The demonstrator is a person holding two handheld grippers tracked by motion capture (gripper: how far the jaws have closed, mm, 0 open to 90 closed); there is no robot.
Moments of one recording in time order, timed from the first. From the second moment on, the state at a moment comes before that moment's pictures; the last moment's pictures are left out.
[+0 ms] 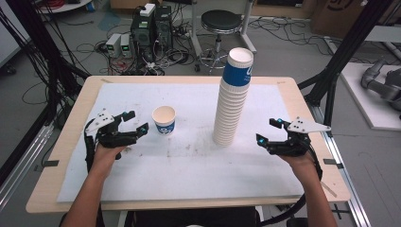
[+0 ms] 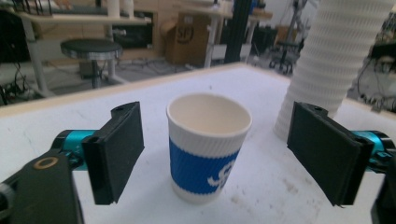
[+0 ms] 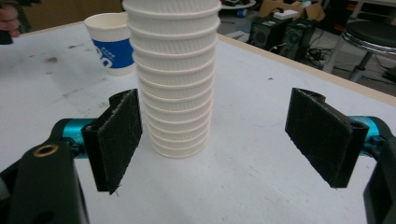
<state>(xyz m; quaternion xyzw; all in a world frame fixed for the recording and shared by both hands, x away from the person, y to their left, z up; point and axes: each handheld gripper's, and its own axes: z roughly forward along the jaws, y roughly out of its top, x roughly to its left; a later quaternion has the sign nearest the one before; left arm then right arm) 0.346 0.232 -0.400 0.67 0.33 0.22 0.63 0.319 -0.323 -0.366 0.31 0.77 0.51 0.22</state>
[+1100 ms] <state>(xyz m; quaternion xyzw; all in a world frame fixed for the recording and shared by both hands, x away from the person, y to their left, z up) 0.342 0.229 -0.405 0.66 0.32 0.22 0.64 0.310 -0.340 -0.377 0.35 0.75 0.50 0.25</state>
